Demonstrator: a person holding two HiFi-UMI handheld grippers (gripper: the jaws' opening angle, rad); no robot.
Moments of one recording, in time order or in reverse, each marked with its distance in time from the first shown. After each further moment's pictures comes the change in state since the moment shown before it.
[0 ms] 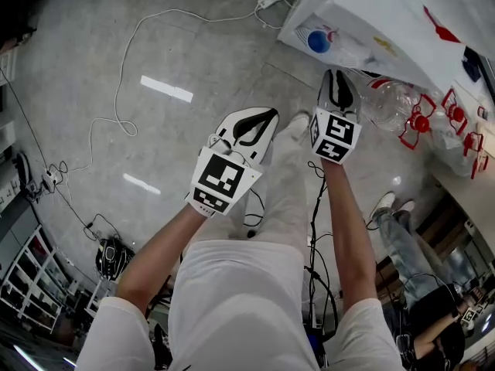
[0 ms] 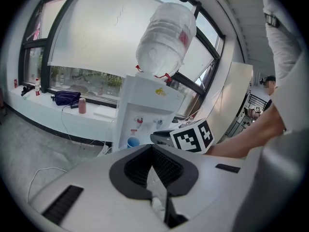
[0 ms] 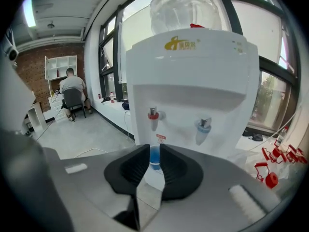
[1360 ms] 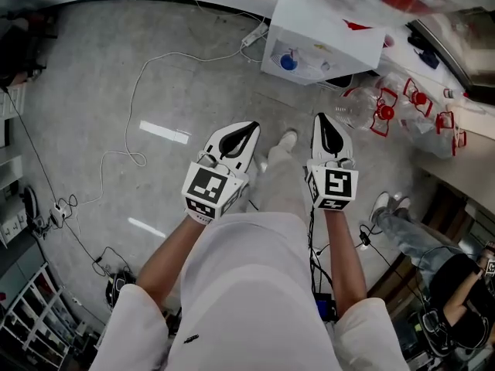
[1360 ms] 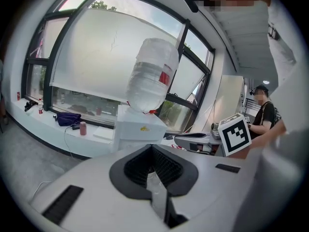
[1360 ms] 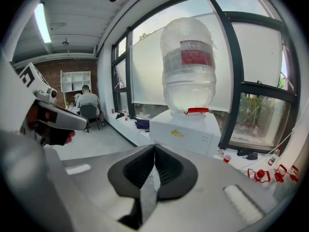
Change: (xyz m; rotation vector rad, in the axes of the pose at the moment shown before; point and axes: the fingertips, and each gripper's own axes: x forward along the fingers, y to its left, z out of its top) left arm -0.107 -0.058 0.091 0.041 -0.168 -0.011; right arm -0.203 0.021 0.132 -0.023 -0.135 0.107
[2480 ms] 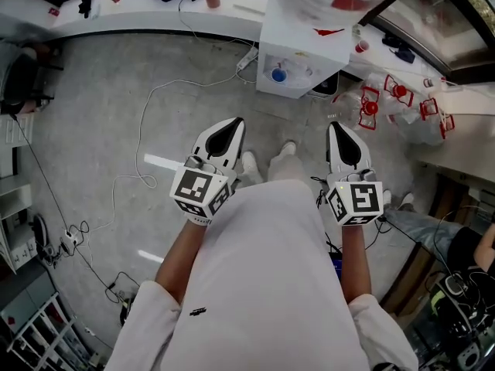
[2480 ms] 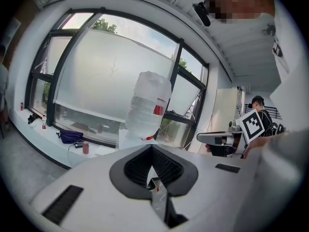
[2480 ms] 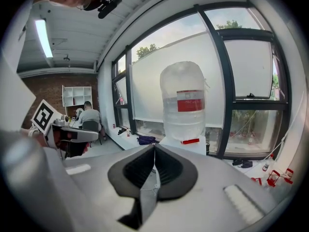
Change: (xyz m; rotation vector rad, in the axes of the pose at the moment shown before) left arm -0.085 -0.021 0.087 0.020 -0.178 0.007; right arm -0.125 0.013 0.118 0.055 -0.134 0.005
